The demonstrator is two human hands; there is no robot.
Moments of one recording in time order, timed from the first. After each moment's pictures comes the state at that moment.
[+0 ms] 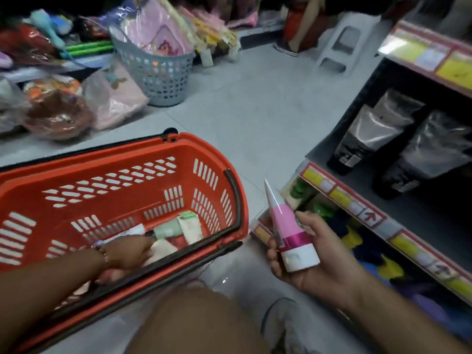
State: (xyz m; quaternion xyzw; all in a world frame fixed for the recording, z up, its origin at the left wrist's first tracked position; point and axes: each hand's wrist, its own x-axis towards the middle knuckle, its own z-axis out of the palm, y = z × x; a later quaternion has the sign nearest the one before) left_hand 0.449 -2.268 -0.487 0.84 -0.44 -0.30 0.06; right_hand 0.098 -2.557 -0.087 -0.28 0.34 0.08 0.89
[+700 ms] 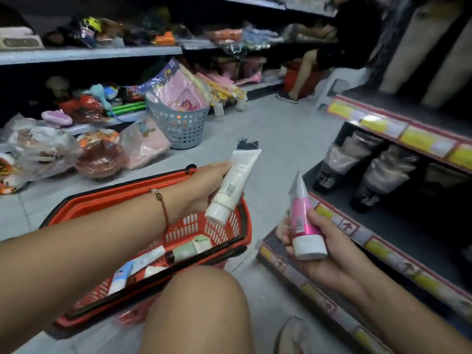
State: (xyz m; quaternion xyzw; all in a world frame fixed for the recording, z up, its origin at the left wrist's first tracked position) left_hand 0.269 -2.415 -0.022 0.62 -0.12 -0.39 0.67; right_hand 0.052 -2.539 -0.026 -0.34 0.29 -0.02 0.89
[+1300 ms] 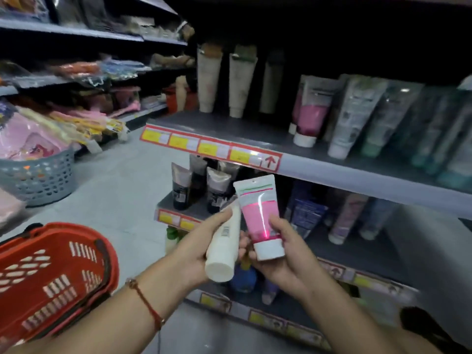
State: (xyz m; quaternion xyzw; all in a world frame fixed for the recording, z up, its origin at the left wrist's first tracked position) left_hand 0.026 -2.563 0.016 0.40 -0.09 -0.69 0.60; right_hand -0.120 -2.634 0.011 -0.33 0.25 -0.22 0.89
